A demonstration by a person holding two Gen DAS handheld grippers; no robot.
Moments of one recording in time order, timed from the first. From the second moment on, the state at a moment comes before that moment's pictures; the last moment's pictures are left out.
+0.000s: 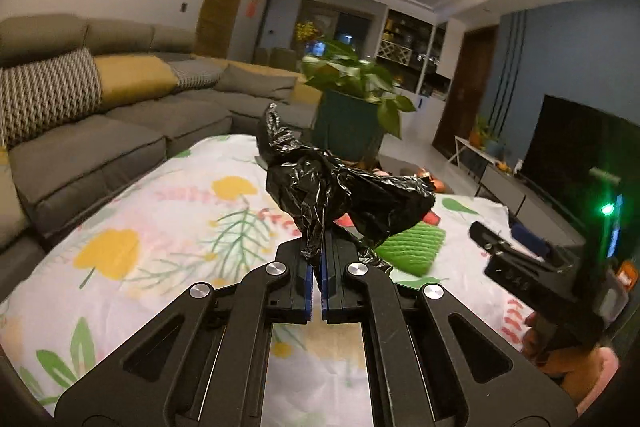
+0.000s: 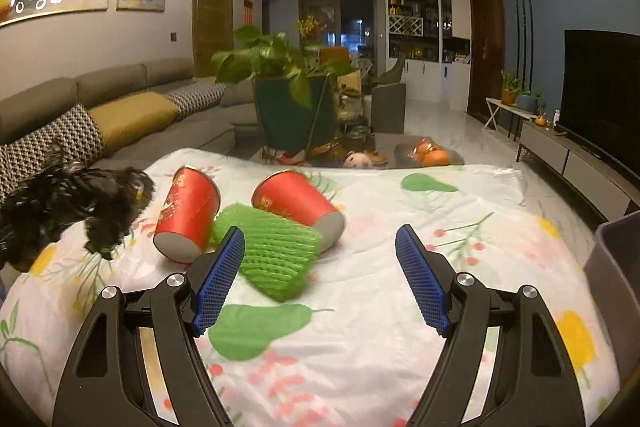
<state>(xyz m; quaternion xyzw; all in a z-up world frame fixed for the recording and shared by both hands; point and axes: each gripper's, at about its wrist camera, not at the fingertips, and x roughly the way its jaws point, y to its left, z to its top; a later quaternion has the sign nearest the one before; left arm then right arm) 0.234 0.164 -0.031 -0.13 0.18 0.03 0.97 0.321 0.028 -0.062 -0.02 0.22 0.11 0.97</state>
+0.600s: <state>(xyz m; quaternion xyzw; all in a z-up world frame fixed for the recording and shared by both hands) 0.247 0.177 -0.044 -0.14 0.19 0.01 0.97 0.384 0.062 -0.103 -0.04 0.30 0.11 0.95</state>
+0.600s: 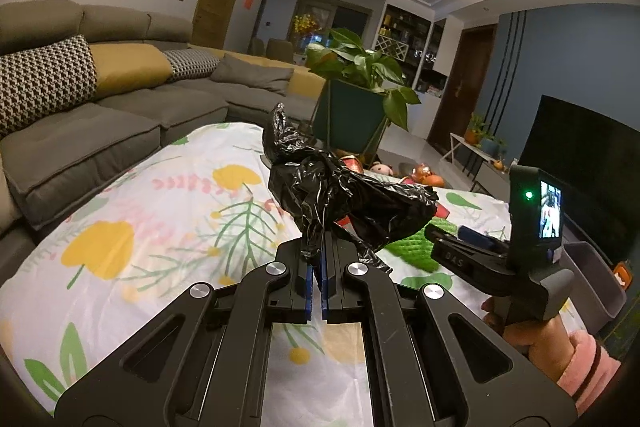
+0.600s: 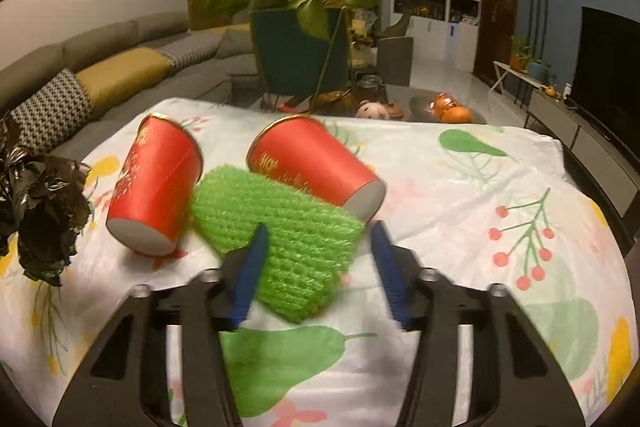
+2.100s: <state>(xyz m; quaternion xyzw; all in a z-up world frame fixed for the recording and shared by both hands) 0.178 0.087 0.005 -0.09 0.17 -0.03 0.98 0.194 -0.062 0.010 -0.04 0.14 0.11 0.98</state>
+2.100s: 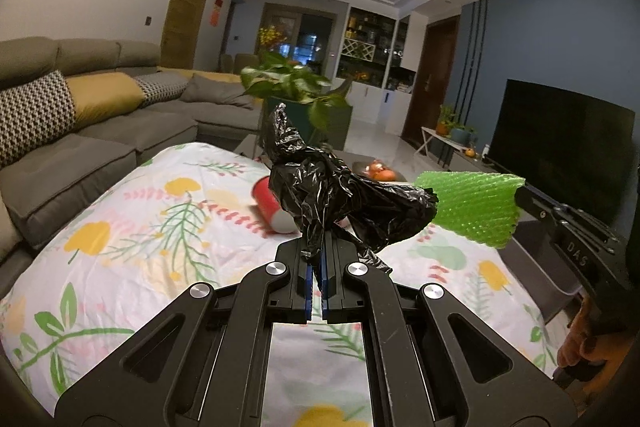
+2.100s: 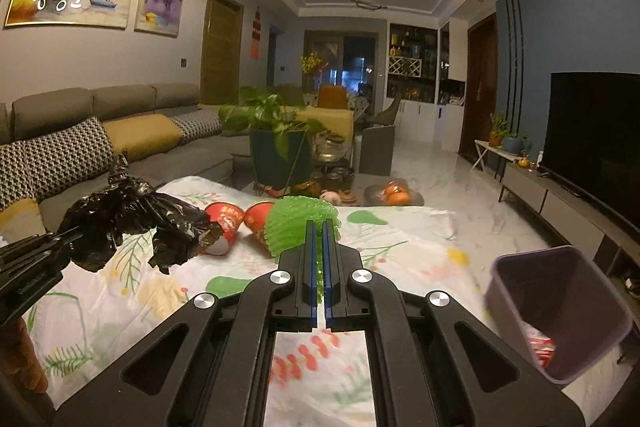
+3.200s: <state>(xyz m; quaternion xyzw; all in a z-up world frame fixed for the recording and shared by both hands) 0.190 -0.106 0.033 -0.02 0.16 -0.17 0.97 0.155 -0.215 0.030 0.00 0.10 -0.02 0.99</state>
